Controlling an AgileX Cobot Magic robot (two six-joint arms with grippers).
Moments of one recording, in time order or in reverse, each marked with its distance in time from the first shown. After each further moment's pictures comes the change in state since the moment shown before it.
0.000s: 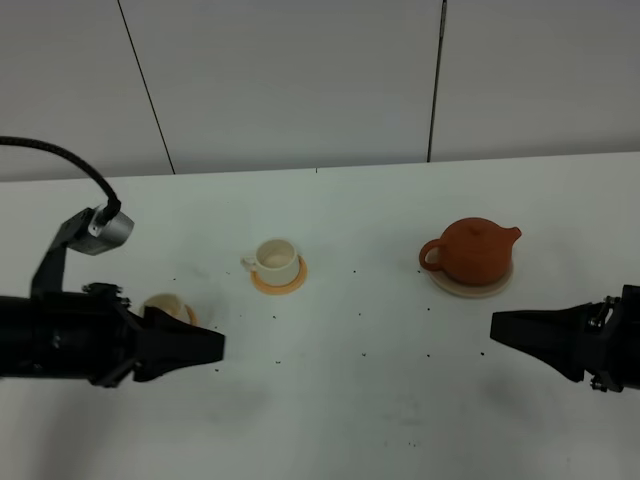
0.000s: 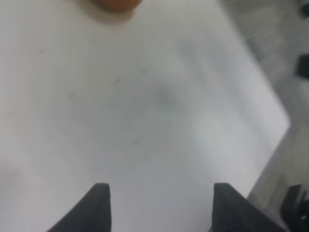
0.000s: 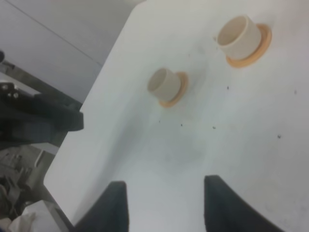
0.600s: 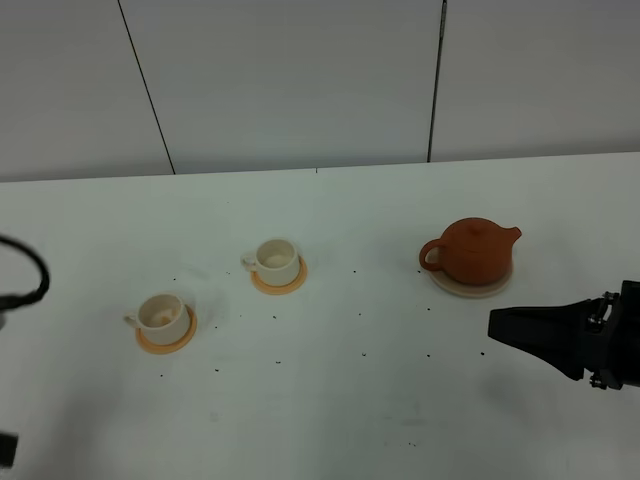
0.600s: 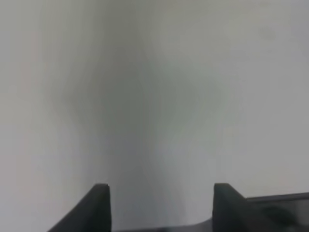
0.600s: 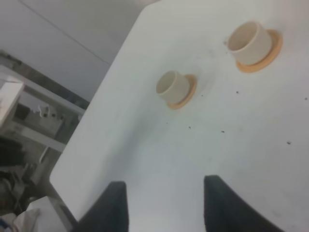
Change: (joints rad) left arm 0.000 -0.475 0.002 1.121 0.174 -0.991; right arm 0.000 0.000 -0.013 -0.011 0.032 0.003
